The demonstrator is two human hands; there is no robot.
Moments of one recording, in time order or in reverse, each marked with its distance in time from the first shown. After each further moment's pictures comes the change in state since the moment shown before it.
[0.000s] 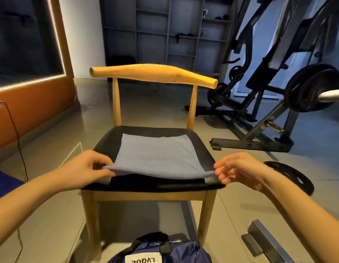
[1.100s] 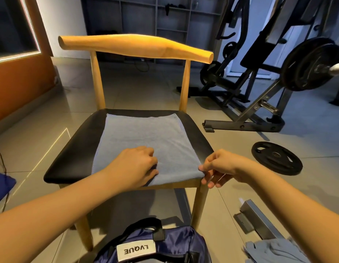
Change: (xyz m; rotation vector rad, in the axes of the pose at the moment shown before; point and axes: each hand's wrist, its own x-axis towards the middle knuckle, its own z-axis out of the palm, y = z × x) left_hand 0.083 0.041 0.121 0.693 0.086 0.454; right_hand 0.035 0.025 0.028 -0.398 -0.090 0.219
